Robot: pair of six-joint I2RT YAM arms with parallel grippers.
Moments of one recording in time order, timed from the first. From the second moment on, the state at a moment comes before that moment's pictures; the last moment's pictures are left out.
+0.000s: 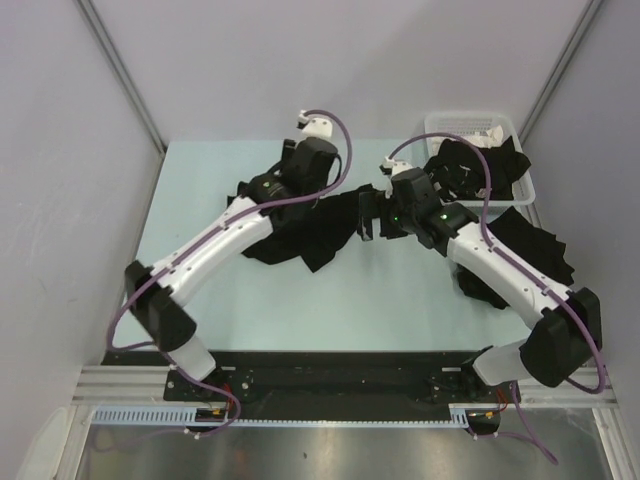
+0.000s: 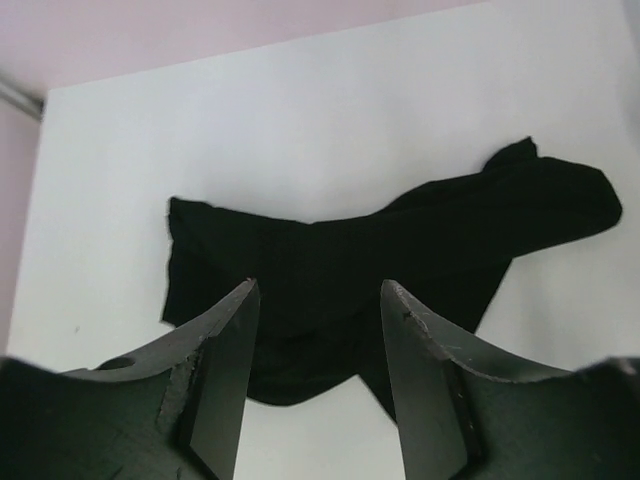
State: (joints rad) left arm -0.77 1.67 1.72 -0.61 -0.70 -0.20; right arm 0.58 1.39 1.24 -0.54 0.03 0.33
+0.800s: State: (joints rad) left arm -0.77 1.02 1.32 -0.86 -0.75 -0.52; right arm 0.91 1.84 1.30 -0.36 0.17 0.26
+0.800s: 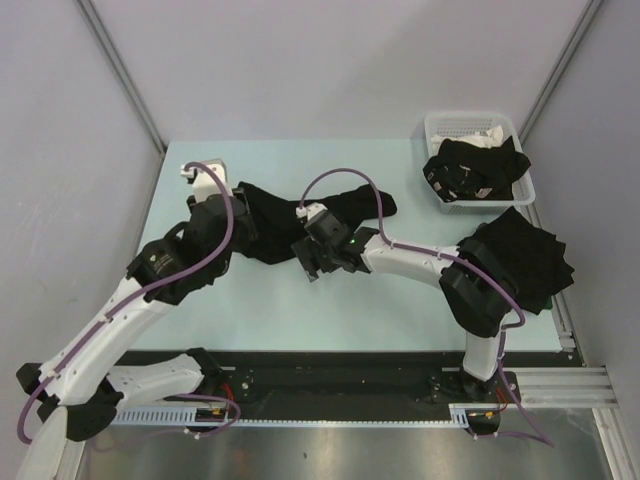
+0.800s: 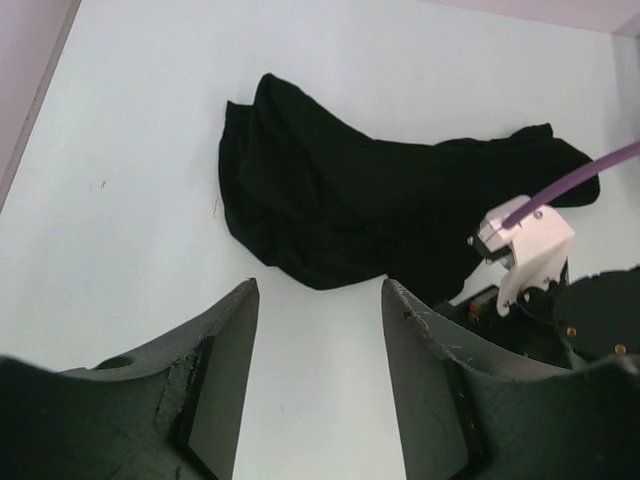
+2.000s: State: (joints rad) left arm -0.83 0.97 1.30 -0.98 -0.72 -0.63; right arm 0.94 2.02 1.39 -0.28 0.24 0.17
